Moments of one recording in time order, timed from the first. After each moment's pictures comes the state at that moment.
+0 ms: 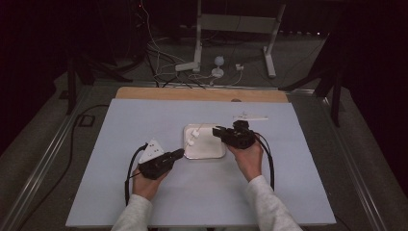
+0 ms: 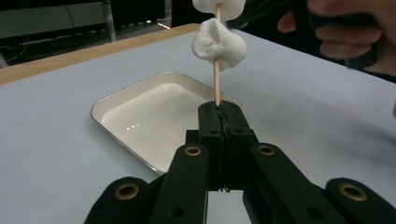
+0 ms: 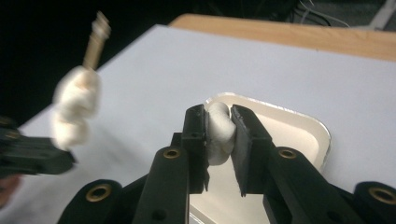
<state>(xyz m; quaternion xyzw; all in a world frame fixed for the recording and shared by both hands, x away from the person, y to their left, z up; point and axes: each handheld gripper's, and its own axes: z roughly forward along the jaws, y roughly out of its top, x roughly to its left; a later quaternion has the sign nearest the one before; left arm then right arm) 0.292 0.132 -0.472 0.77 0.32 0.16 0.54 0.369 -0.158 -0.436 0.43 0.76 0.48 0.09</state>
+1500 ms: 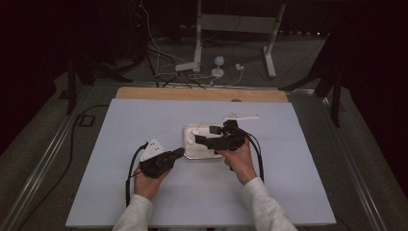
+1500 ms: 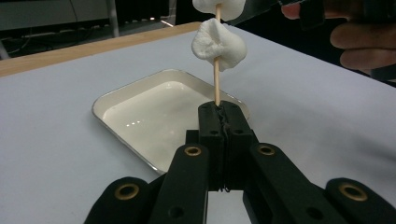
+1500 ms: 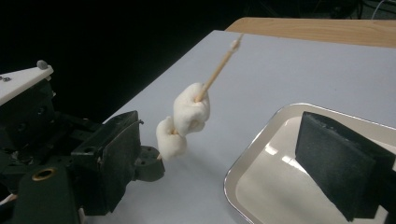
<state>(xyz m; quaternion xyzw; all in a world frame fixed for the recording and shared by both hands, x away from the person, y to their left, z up) 0.296 0.129 -0.473 0.76 0.33 0.15 0.54 0.361 -0.132 -0.424 0.39 0.75 0.54 0.00</state>
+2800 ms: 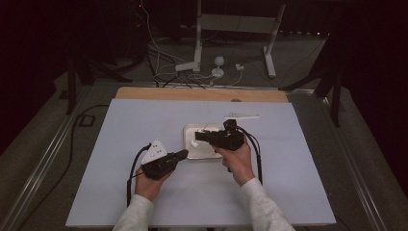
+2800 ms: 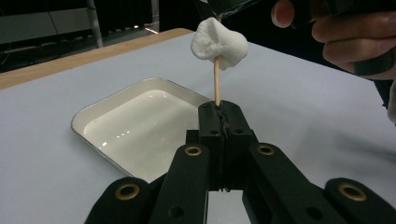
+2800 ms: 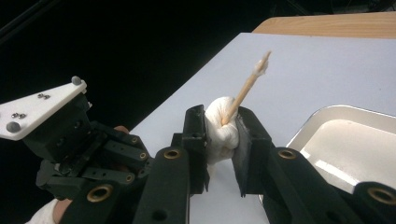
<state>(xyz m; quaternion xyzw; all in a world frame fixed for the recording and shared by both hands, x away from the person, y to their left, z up) 0.292 0.125 -0.471 0.77 0.29 0.15 0.55 0.358 -0.132 -0.421 0.38 0.73 0.56 -0.06</state>
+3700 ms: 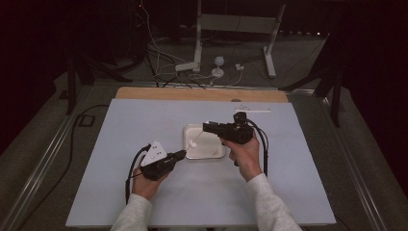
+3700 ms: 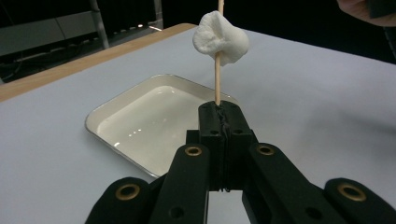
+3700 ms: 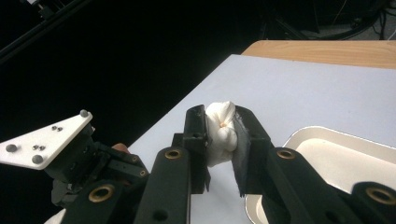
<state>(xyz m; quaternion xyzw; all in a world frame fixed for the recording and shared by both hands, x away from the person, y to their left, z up) 0.291 0.129 -0.471 0.79 0.27 0.18 0.52 0.364 -0.152 -0.398 0.39 0.71 0.58 -0.04</state>
